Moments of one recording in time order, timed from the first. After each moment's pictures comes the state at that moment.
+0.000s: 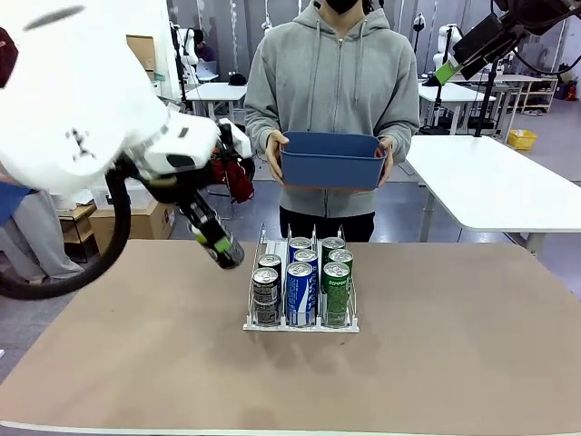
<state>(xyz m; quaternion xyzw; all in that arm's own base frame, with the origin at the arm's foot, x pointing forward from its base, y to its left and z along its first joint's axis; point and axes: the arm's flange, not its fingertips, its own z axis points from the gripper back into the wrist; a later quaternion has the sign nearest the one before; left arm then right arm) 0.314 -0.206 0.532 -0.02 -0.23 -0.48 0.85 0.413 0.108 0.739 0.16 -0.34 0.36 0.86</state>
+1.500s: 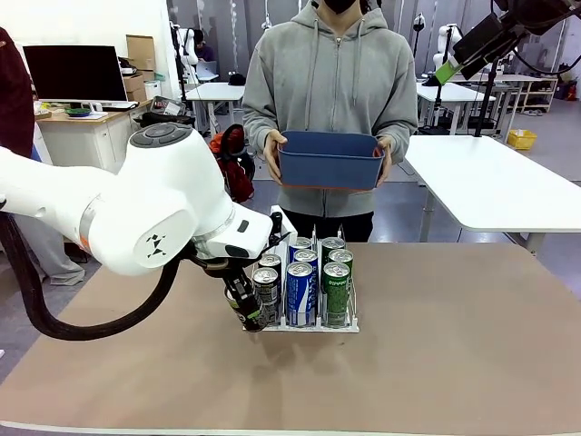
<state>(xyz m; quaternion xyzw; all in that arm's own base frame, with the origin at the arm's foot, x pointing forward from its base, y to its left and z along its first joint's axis) 0.315 -0.263 0.423 0.01 -0.18 -0.53 0.83 0.413 0.108 0.739 0.16 -0.34 0.36 0.86</state>
